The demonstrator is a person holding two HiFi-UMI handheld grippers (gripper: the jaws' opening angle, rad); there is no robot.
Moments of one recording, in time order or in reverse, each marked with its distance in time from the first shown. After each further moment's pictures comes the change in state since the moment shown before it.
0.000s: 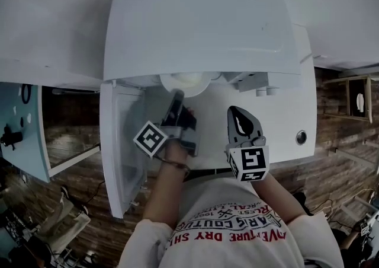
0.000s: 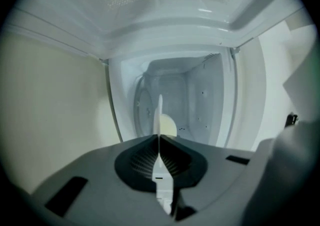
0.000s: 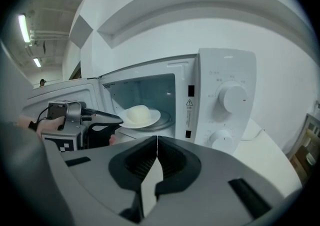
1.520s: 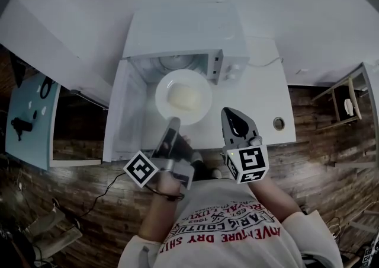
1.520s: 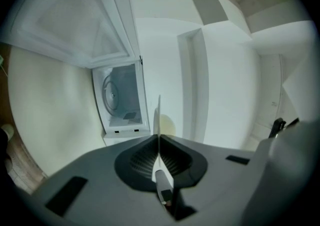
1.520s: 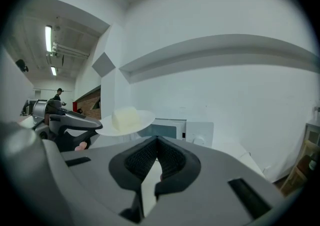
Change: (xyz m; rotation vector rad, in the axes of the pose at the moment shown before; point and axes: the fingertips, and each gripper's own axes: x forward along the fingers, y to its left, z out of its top) left arm -0.186 -0.159 -0.120 0.074 0.018 -0.204; right arm -0.190 0.021 0.058 -0.044 -0.289 0.058
